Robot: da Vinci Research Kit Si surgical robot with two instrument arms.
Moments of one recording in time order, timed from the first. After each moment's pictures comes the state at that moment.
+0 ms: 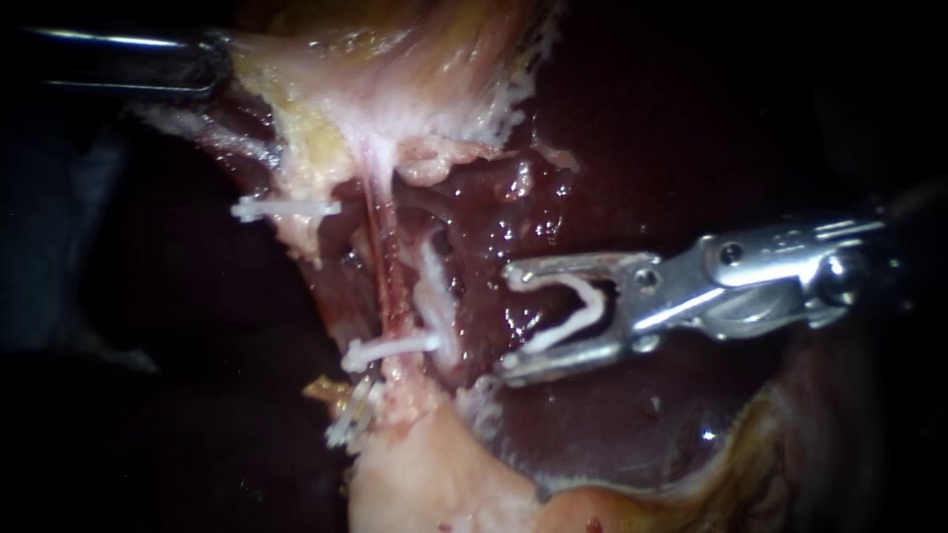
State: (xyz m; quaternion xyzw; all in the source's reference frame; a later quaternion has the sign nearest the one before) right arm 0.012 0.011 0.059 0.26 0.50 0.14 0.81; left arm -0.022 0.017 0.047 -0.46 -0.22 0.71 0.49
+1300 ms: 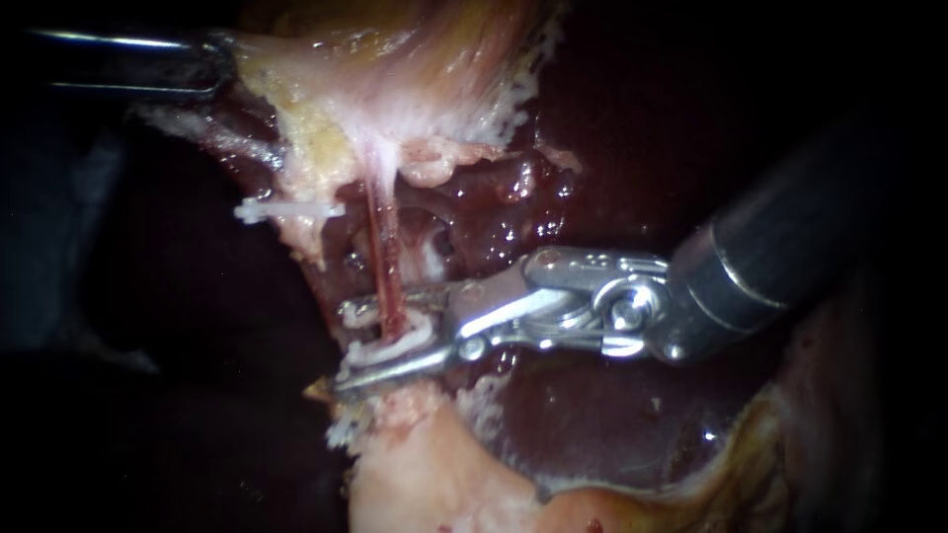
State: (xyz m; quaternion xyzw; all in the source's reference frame) right arm 0.022 0.009 0.064 0.39 0.56 0.21 0.70; left arm -0.023 0.016 0.047 -0.46 -0.22 0.71 0.49
